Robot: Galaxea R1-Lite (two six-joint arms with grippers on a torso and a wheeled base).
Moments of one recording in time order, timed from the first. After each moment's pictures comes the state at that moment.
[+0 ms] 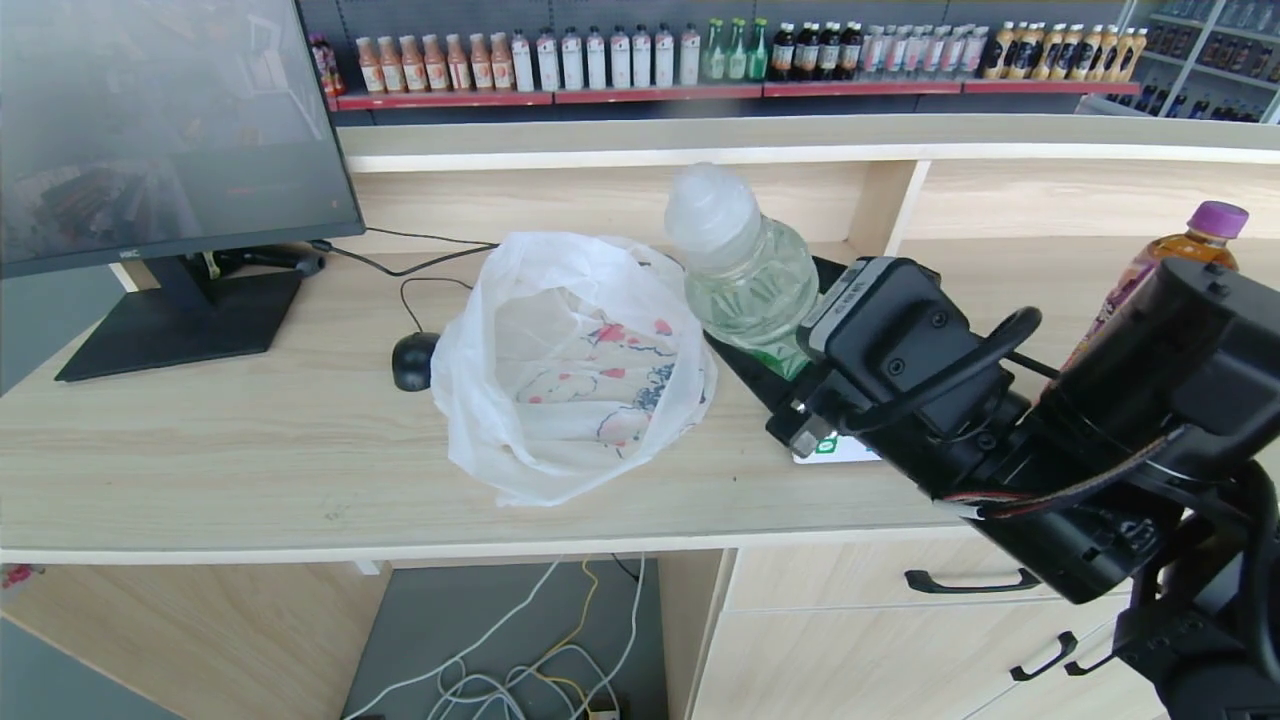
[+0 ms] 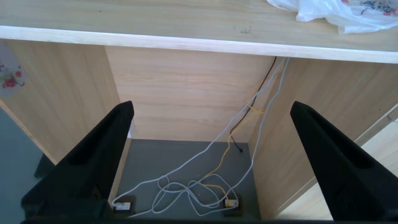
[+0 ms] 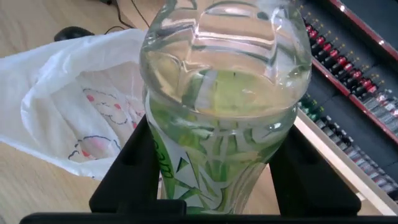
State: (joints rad) left arm 0.00 0.00 0.00 0.00 0.00 0.00; right arm 0.78 1.67 -0.76 -1.19 -0.11 -0.84
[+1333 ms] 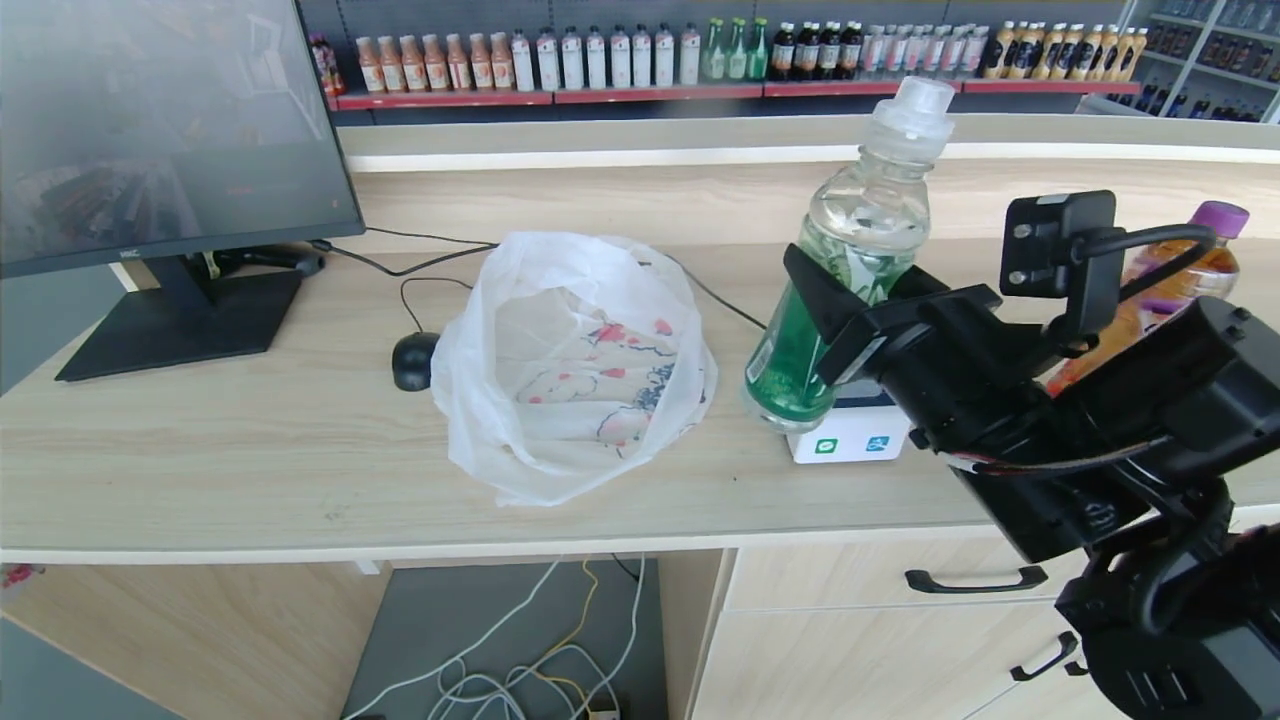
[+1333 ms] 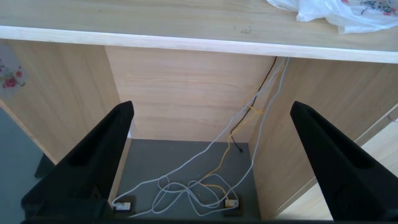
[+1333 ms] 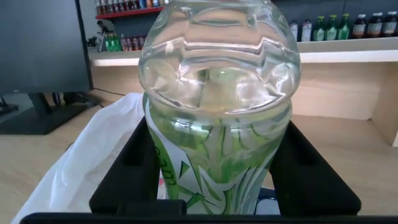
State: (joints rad) left arm 0.00 0.00 0.00 0.00 0.00 0.00; right arm 0.63 1.77 -0.70 -1.57 -0.19 -0.08
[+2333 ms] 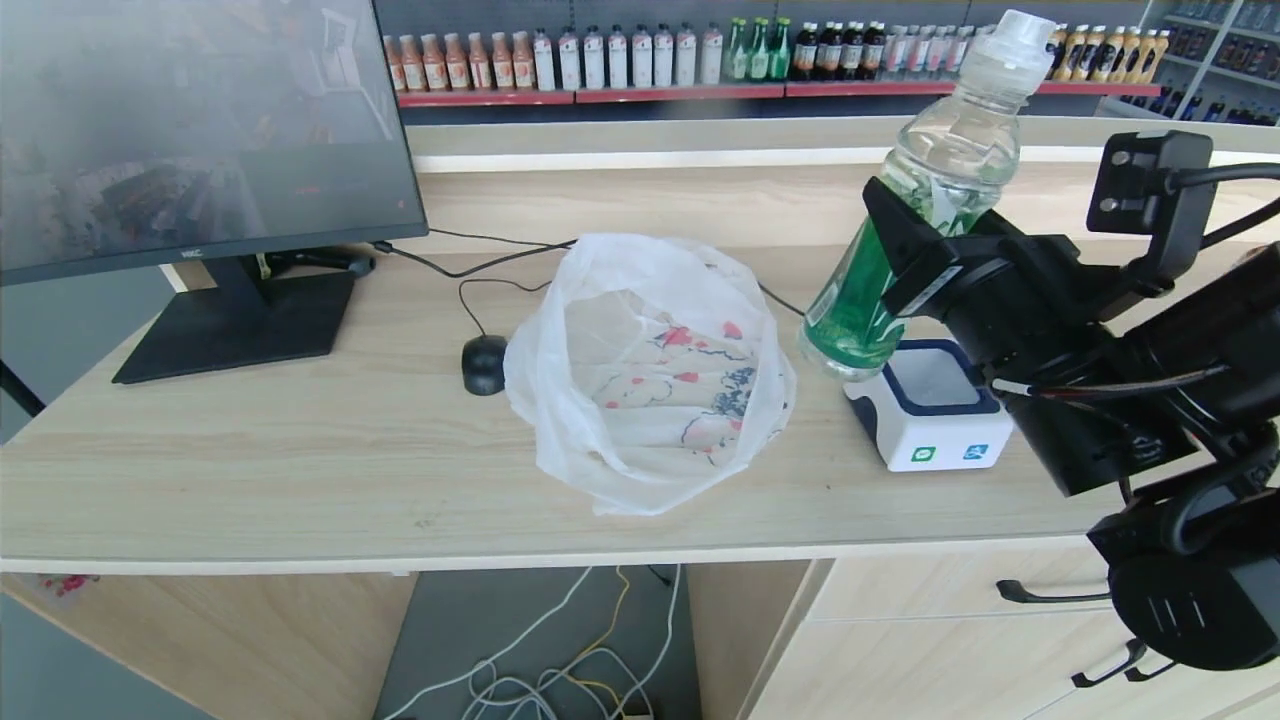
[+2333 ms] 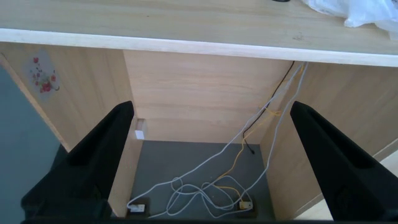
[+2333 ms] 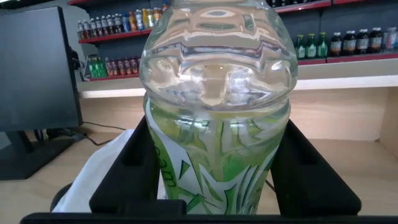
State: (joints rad) left arm 0.00 0.00 0.00 0.00 0.00 0.00; right arm 0.53 1.75 -0.76 -1.57 -0.18 -0.05
